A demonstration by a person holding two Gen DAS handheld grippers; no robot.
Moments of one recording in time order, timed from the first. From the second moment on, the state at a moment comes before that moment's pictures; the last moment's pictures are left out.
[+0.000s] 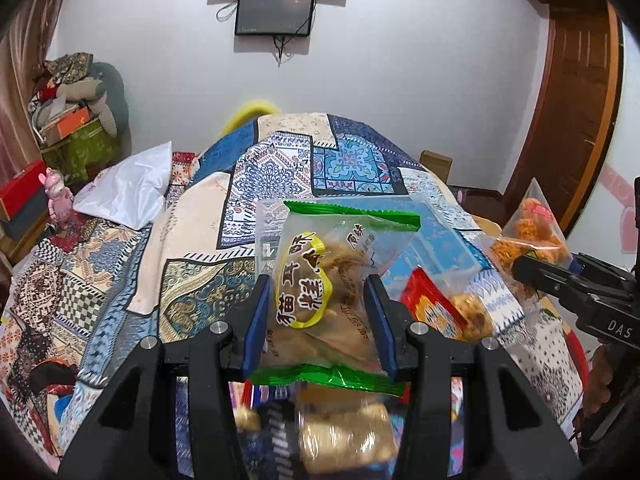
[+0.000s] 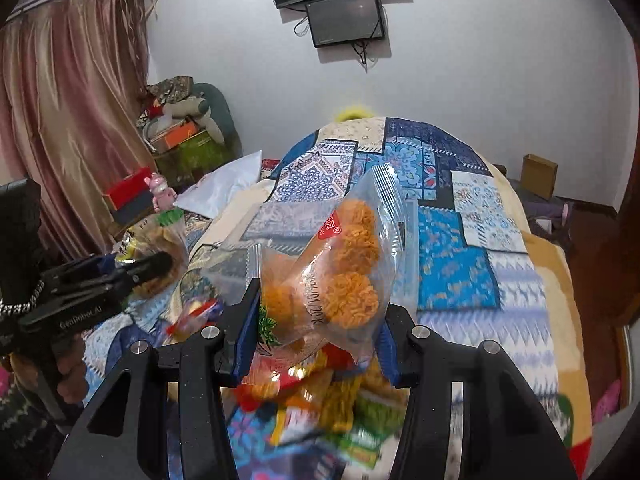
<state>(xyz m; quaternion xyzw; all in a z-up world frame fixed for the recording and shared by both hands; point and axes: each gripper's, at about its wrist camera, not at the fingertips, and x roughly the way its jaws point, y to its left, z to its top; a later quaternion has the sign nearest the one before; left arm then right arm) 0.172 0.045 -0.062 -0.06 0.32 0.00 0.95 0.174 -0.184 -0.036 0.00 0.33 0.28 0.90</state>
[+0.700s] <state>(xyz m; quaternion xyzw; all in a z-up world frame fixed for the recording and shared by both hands) 0.294 0.042 -0.117 -0.06 0.41 0.03 0.91 0.279 -0.133 -0.091 -0.03 0.42 0.26 0.87</state>
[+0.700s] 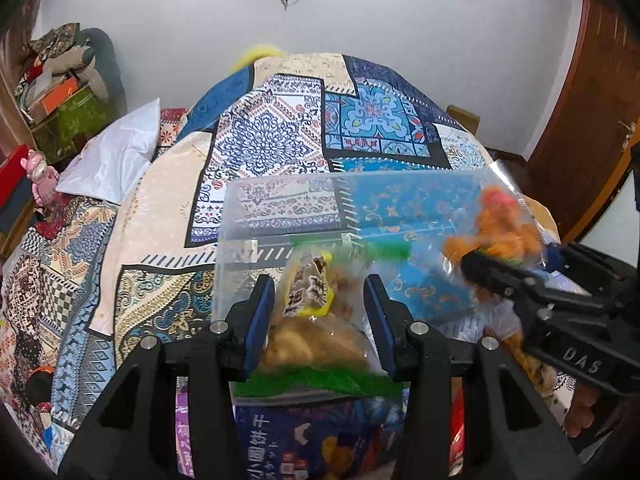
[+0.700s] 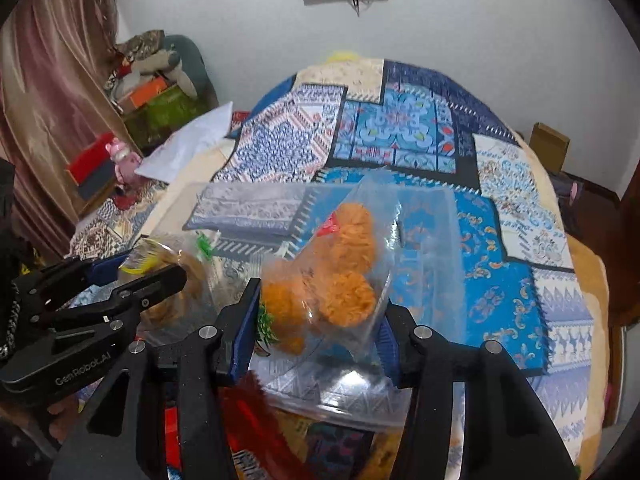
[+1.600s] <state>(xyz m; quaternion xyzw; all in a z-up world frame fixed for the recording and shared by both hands) 0.163 0.060 -0.040 -0.03 0.33 0.05 0.94 0.169 -0.176 -0.020 -0.02 0.35 0.26 0.90</state>
